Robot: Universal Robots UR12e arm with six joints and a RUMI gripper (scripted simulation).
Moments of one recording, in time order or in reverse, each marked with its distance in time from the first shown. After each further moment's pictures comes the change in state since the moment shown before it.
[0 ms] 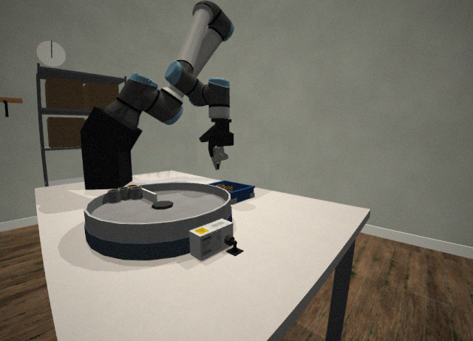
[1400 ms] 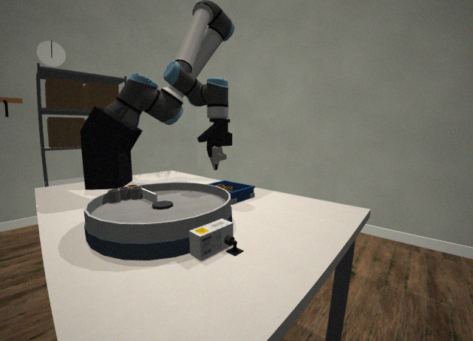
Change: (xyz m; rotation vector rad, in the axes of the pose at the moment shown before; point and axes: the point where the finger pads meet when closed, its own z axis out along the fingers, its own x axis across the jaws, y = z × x) arm -0.008 -0.002 0.000 0.000 0.000 -0.026
